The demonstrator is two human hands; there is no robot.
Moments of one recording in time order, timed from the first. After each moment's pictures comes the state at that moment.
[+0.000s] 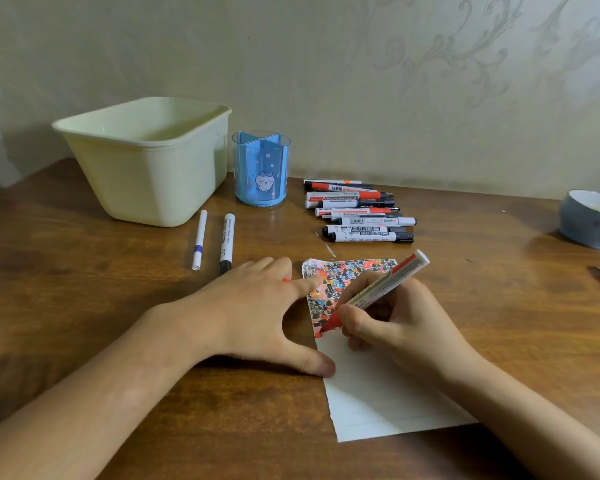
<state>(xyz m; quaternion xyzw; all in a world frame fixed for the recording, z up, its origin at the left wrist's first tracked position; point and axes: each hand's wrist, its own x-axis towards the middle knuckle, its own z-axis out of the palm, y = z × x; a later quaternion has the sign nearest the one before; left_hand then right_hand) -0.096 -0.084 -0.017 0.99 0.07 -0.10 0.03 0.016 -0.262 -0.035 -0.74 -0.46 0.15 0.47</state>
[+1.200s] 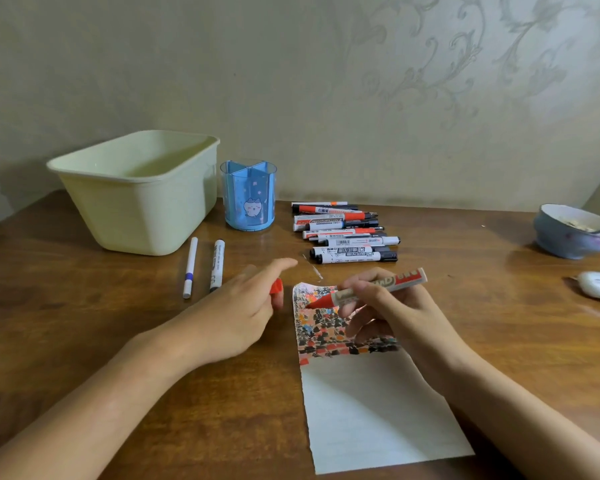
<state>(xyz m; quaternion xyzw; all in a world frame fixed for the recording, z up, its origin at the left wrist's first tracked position) -0.092 -0.069 -0.019 0.95 0.13 0.03 0.27 0.034 -0.263 -0.027 -0.65 -0.34 0.25 0.63</state>
